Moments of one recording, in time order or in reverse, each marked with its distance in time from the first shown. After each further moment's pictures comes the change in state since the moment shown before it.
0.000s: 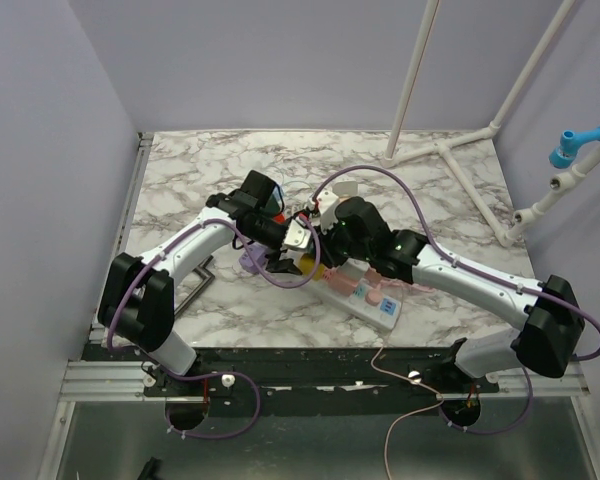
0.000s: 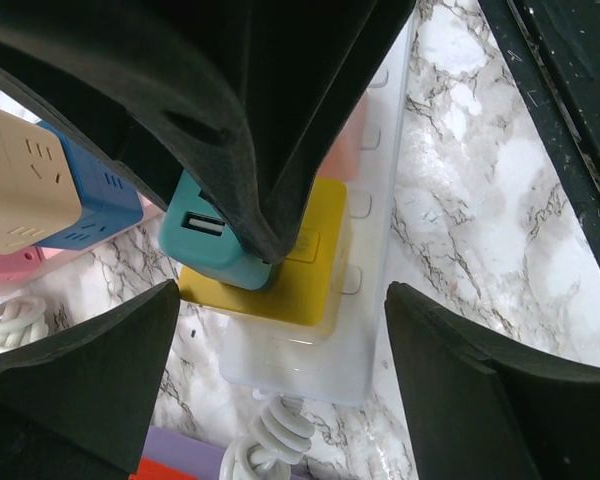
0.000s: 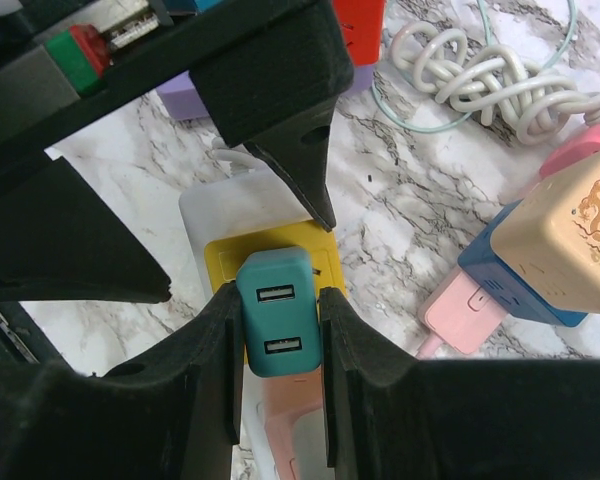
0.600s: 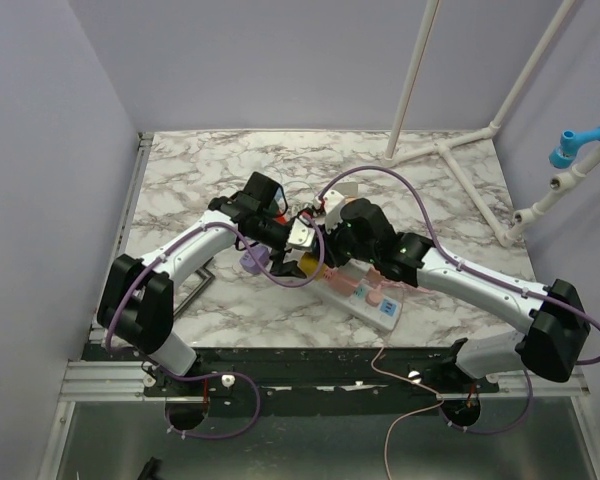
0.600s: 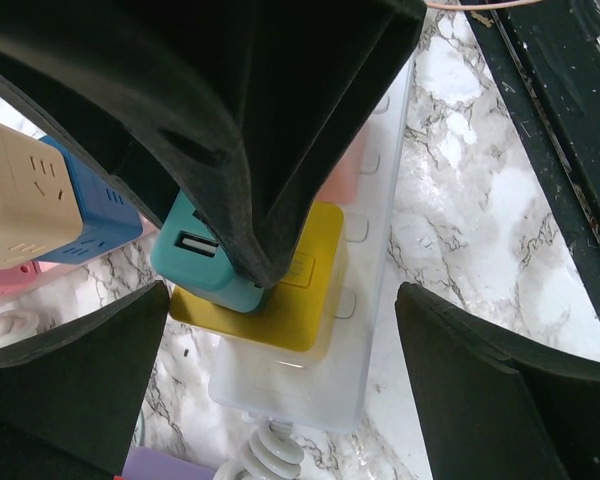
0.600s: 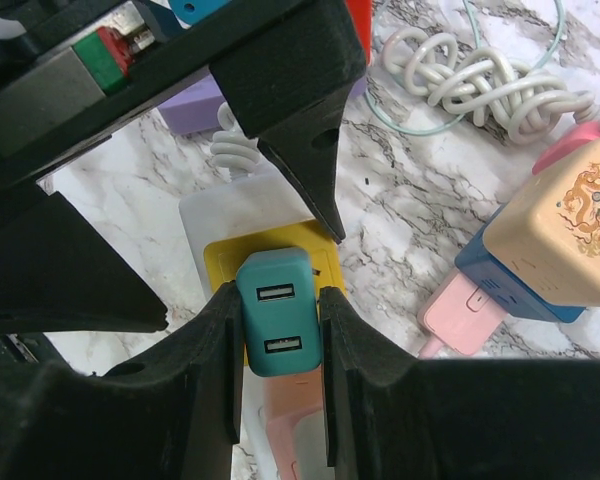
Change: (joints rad) left arm -0.023 -0.011 -0.023 0.081 0.005 -0.101; right arm -0.005 -0.037 -0.042 0.038 0.001 0.033
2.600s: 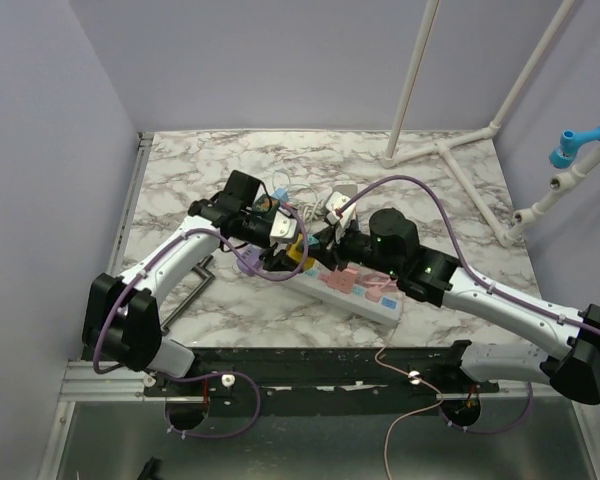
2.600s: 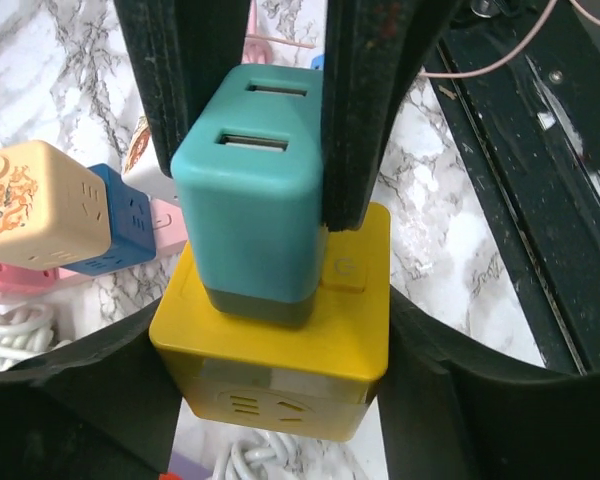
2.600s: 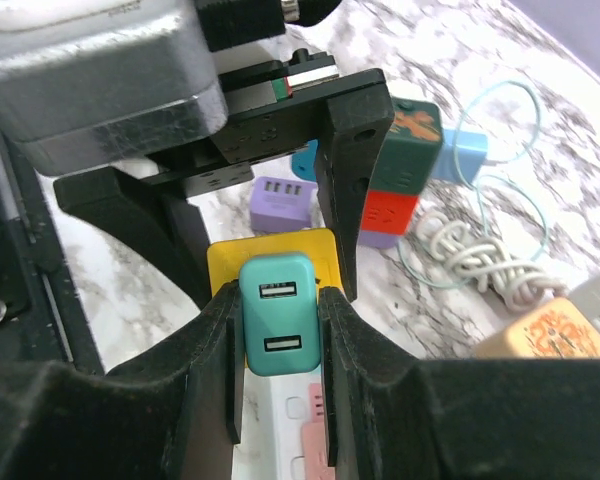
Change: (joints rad) left arm 0.069 -0.095 -0.050 0.024 0.150 -0.083; right arm 0.048 -0.188 -0.100 0.227 -0.090 -0.138
